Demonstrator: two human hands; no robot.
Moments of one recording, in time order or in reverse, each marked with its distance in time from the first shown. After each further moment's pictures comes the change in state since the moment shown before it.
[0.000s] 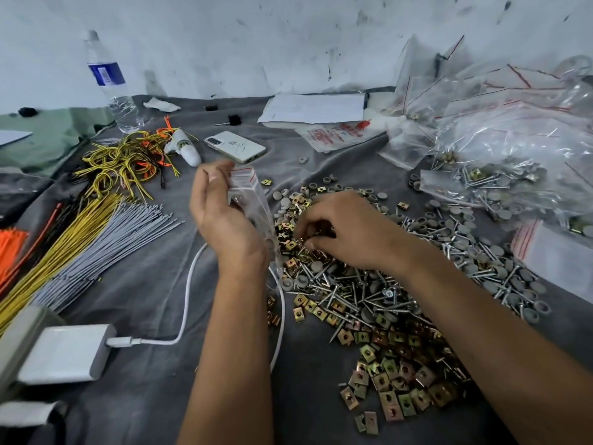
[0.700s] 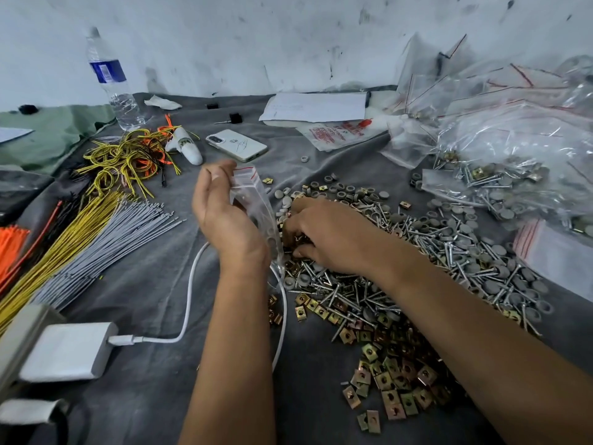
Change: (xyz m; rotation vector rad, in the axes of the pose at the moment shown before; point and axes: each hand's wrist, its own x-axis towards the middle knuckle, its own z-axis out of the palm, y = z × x) left_hand -0.002 0.003 0.003 0.009 0.073 -0.077; right_hand 0.014 -0.015 0.019 -0.306 -0.041 -0.071
